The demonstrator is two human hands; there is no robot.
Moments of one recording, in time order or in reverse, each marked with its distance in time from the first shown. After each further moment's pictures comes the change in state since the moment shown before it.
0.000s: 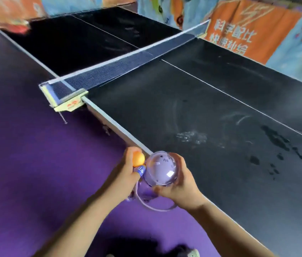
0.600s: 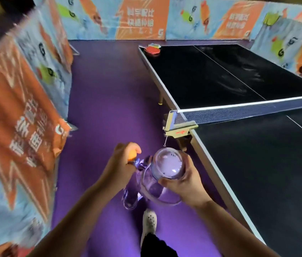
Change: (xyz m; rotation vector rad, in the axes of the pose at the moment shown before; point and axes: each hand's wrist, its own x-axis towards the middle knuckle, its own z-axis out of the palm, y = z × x) left_hand -0.015 -0.162 -0.348 0.107 0.699 -0.002; right_hand 0.166 -0.163 0.332 0.082 -0.426 -0.229
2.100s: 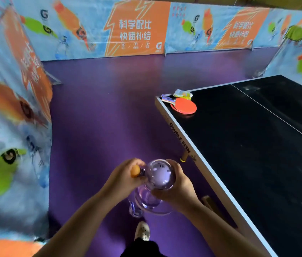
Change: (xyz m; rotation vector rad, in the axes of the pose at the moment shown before) left_hand 0.924 -0.375 -0.210 -0.016 -0.249 -0.060; right_hand 0.961 -0.075 0.305 -0.318 -0.001 0.185
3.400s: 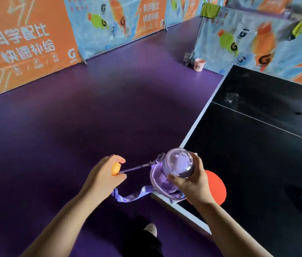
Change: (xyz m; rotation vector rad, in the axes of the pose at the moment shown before) left_hand 0.783 -0.089 -0.145 0.190 -0.377 0.133; right_hand 0.669 -0.081 -0.059 0.349 0.757 0.205
